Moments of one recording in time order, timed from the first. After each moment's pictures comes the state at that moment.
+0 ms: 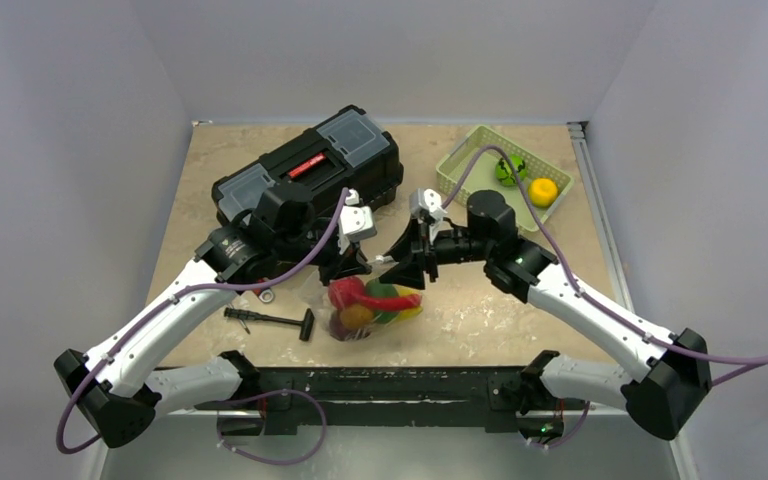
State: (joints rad) left arm -0.70 1.09 1.16 -0.69 0.60 0.27; right arm 0.73 1.15 0.93 -0.02 -0.84 0.03
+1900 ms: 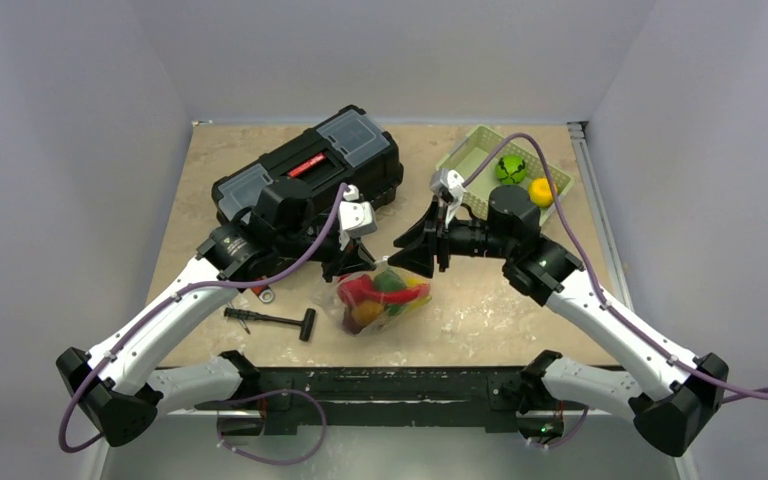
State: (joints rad) left arm -0.69 1.10 1.16 -0.62 0.65 0.26; right arm 0.68 1.03 0.94 -0.08 -0.69 0.20
